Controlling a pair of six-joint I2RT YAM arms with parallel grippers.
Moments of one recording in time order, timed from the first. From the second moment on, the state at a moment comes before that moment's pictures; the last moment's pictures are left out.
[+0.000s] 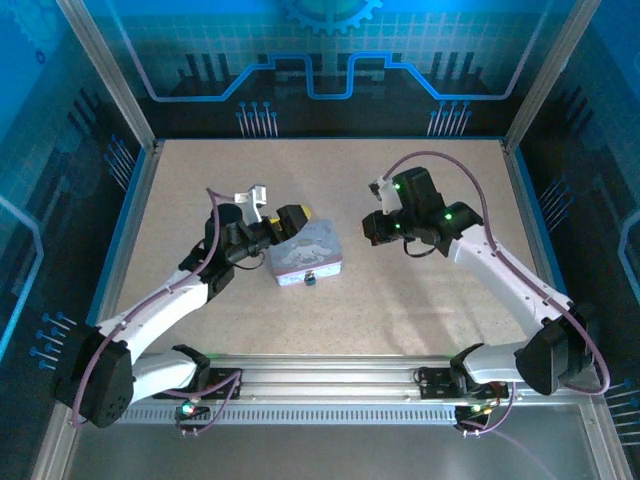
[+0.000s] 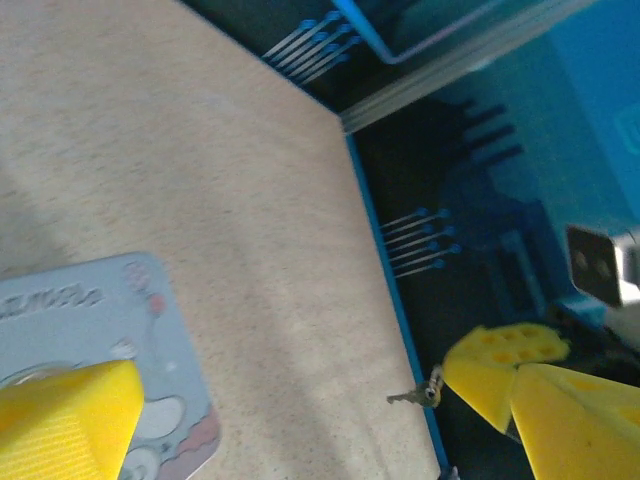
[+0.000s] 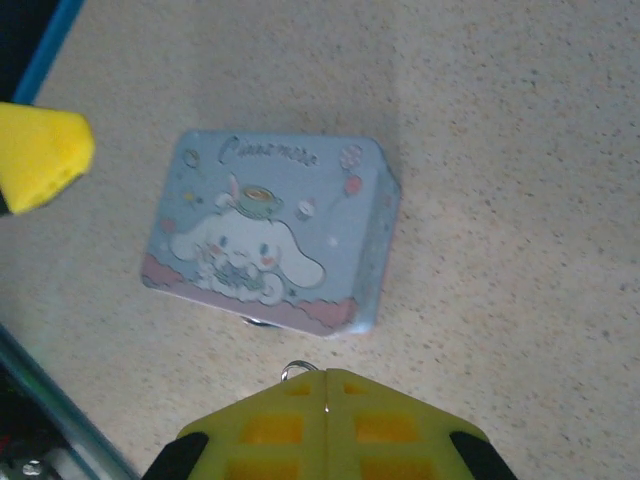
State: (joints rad) left arm -0.42 1.16 0.66 0.27 0.37 -0.90; right arm 0.50 1.34 1.22 -0.71 -0.27 0.29
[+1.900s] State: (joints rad) left arm -0.69 1.47 0.70 0.80 0.29 0.06; right arm 0.57 1.36 1.46 -0.85 -0.29 0.51
